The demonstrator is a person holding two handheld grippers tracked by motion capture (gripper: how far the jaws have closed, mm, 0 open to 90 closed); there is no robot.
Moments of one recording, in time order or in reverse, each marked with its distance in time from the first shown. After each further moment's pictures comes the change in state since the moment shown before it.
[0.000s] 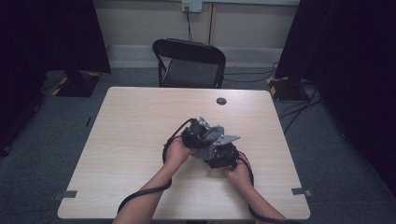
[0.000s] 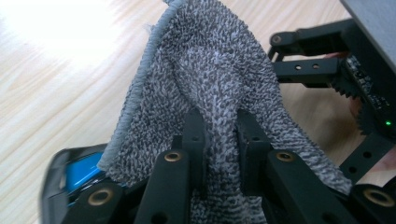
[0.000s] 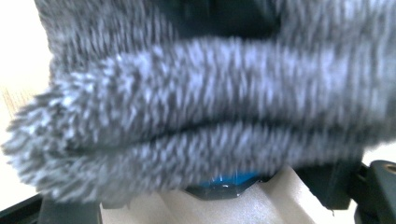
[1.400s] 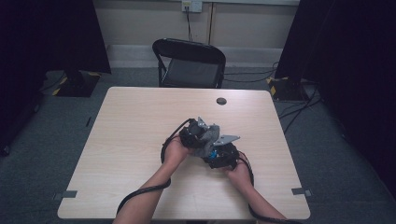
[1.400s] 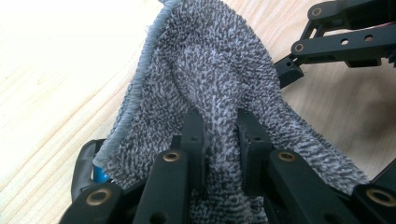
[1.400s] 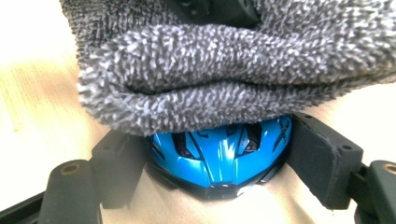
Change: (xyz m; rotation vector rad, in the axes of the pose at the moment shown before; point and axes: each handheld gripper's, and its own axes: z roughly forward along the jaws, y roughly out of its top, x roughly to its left) left arm 0.013 -0.006 0.002 0.026 0.068 0.046; right arm 0.000 0.000 0.000 0.001 0.000 0.000
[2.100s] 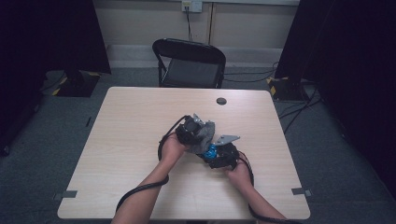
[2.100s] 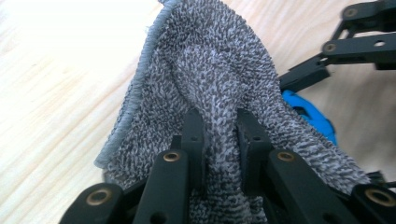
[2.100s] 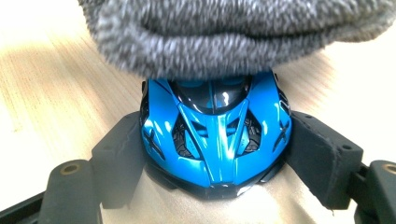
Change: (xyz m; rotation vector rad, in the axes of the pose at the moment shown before) left arm 0.017 -0.003 -0.005 0.009 0.032 -0.064; right arm 0.000 0.000 0.000 -0.001 0.000 -0.001
